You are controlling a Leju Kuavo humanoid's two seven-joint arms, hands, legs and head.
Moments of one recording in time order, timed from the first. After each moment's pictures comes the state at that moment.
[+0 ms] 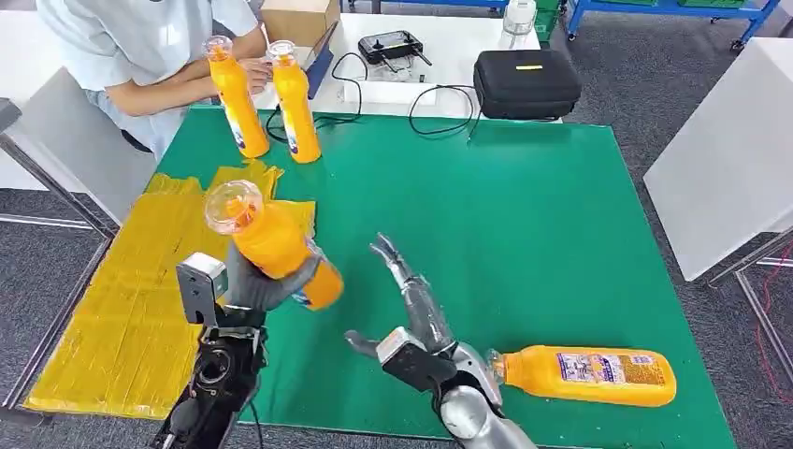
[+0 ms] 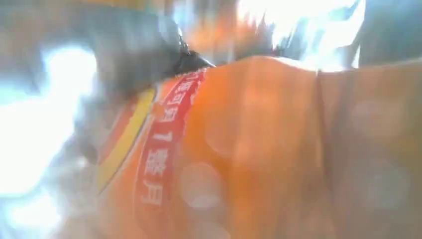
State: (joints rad) left arm -0.22 -0.07 -0.32 -1.38 -0.04 0.32 -0.47; right arm -0.11 0.07 0.55 -1.34 0.40 -0.32 -0.41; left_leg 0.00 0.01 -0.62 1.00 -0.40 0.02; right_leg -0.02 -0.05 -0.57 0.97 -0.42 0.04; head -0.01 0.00
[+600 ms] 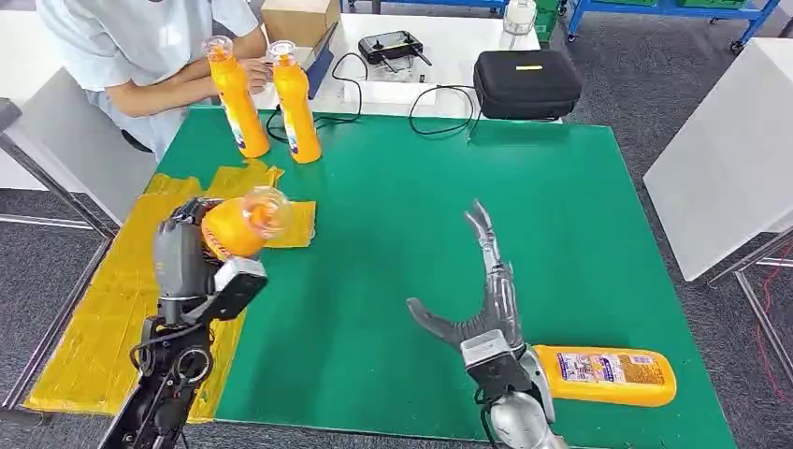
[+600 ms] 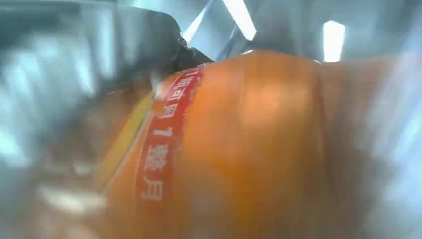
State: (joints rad) left arm -0.24 0.04 -0.22 -1.39 -1.06 0.59 -0.14; right arm 0.00 0.04 0.39 -1.62 0.37 -0.37 -0.43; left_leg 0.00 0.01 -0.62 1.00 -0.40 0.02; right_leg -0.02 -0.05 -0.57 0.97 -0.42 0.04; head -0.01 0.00
